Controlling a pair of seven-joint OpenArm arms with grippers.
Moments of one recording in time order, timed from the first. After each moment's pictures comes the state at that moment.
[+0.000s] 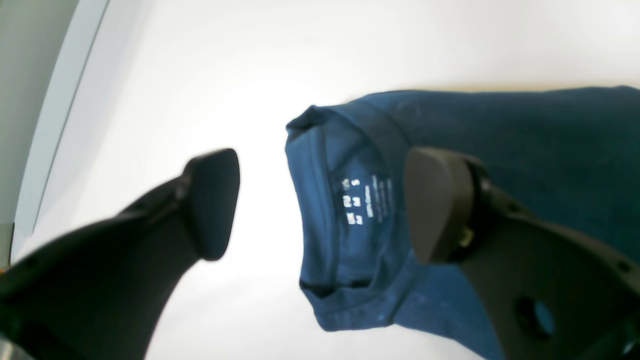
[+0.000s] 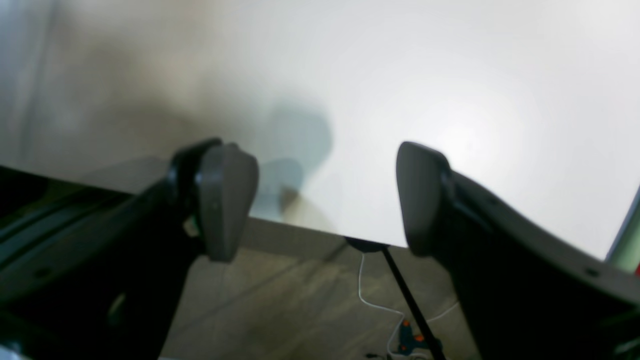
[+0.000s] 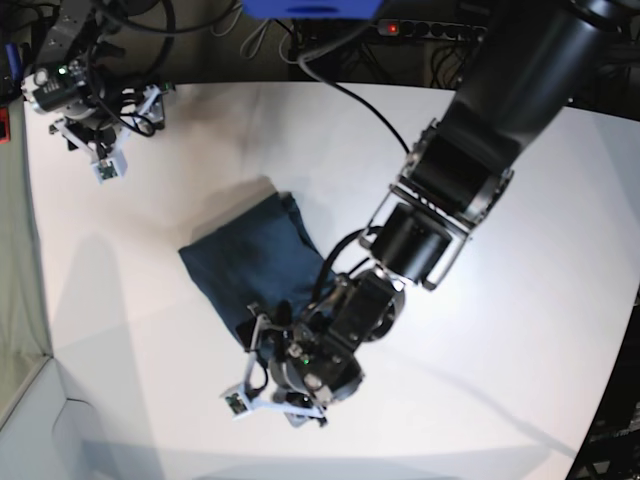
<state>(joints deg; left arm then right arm) -45.8 7.8 33.2 47.0 3.7 -26.8 39.8 -19.6 -1.7 30.4 115.3 10.5 40.0 -71.7</state>
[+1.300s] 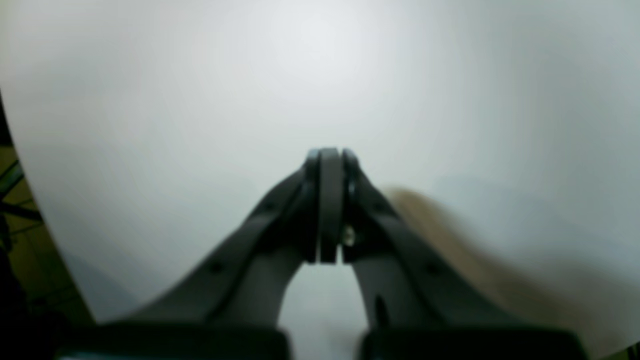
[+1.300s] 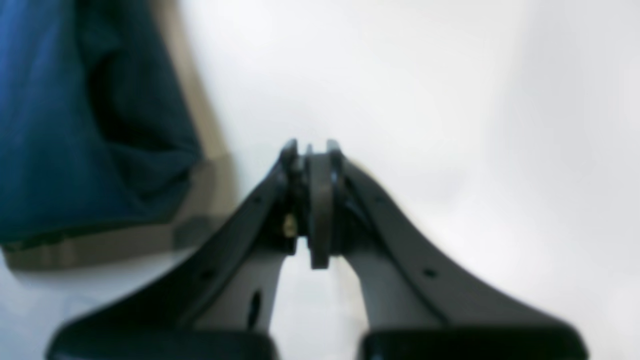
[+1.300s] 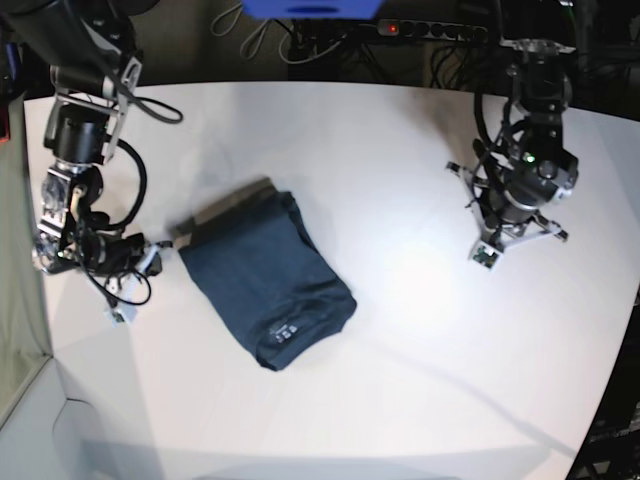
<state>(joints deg) 5.2 -13.5 -4.1 105.2 3.6 -27.1 60.0 20.9 12.6 18.4 60.1 9.2 39.9 -53.4</state>
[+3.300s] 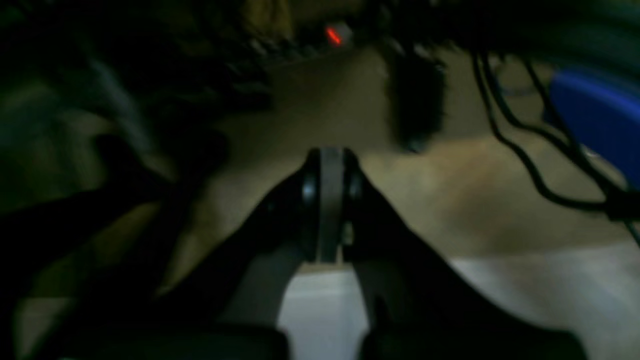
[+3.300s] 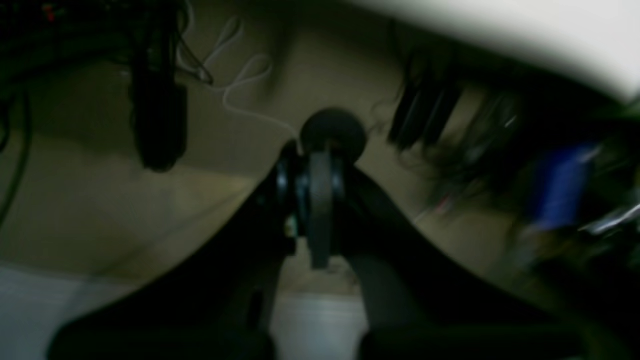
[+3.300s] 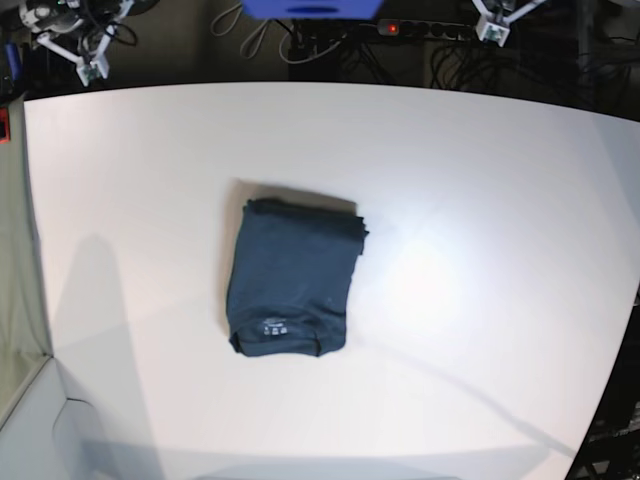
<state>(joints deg) 45.0 5.0 -29.2 100.1 4.2 -39.9 43.3 -39.5 5.0 32.3 100.0 -2.4 39.7 -47.8</state>
